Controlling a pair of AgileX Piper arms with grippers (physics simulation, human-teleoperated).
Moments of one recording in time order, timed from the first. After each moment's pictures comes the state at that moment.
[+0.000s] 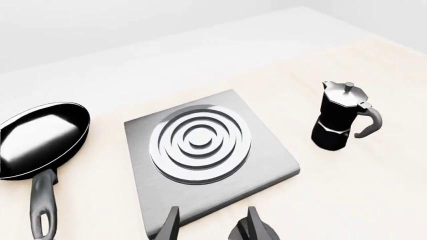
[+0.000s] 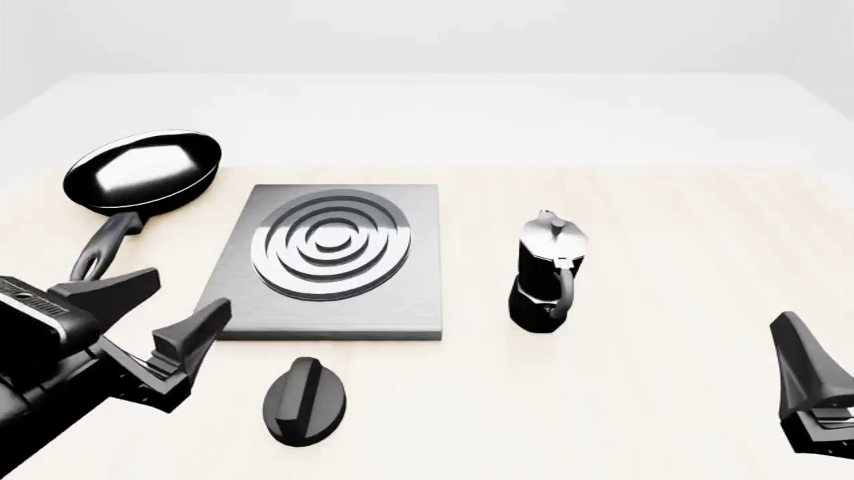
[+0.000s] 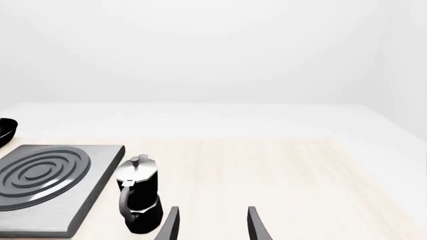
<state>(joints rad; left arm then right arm) -0.39 0.64 -0.19 -0.14 0.07 0.00 0.02 0.00 -0.01 -0.01</state>
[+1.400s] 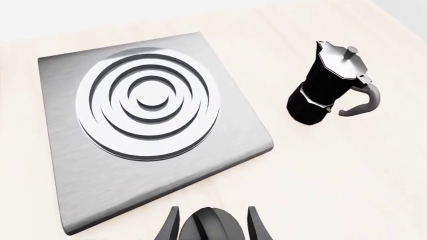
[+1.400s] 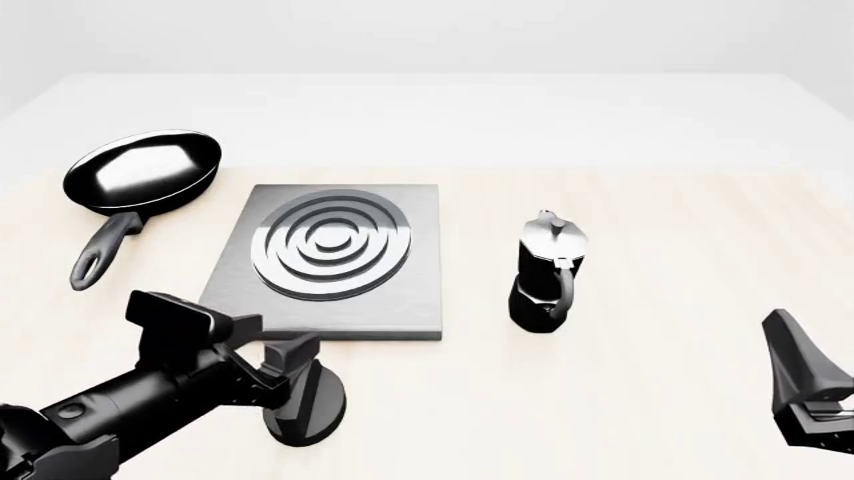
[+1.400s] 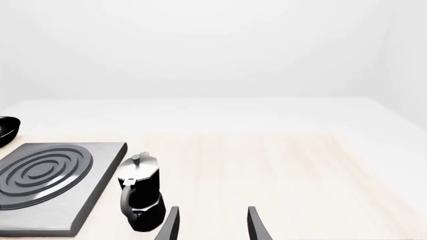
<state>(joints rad) -0.53 1.23 -0.19 -0.50 -0.18 0.01 0.08 0.00 -0.05 0.01</state>
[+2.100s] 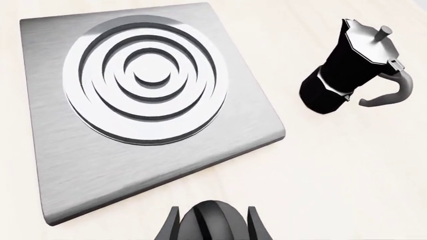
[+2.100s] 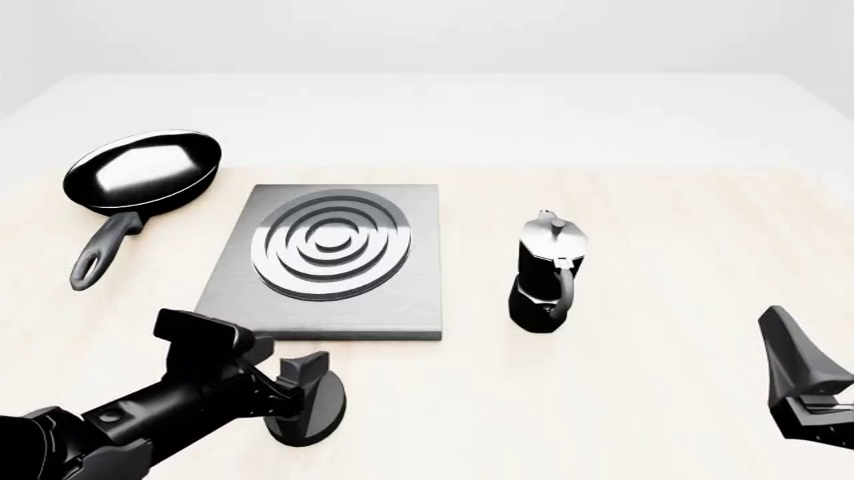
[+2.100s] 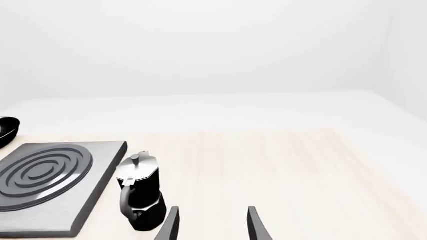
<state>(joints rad) -0.54 1.43 -0.17 -0.65 -0.23 0.00 0.13 0.00 -0.09 0.03</state>
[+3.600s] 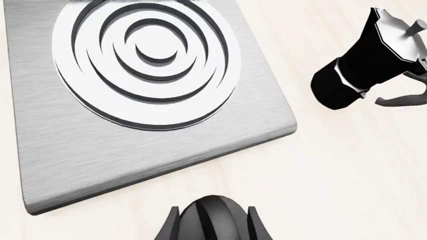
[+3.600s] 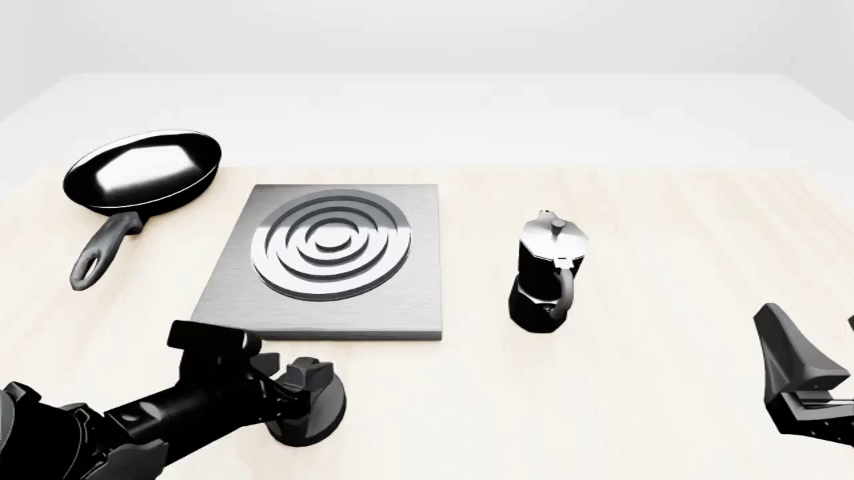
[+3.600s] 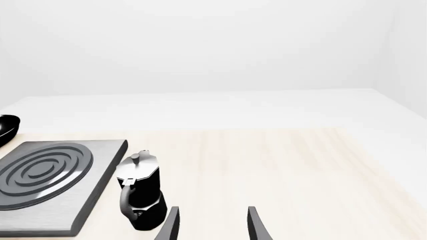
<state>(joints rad) -0.50 1.56 -0.18 -0.71 -0.36 0.01 0.17 0.00 -0.12 0.03</state>
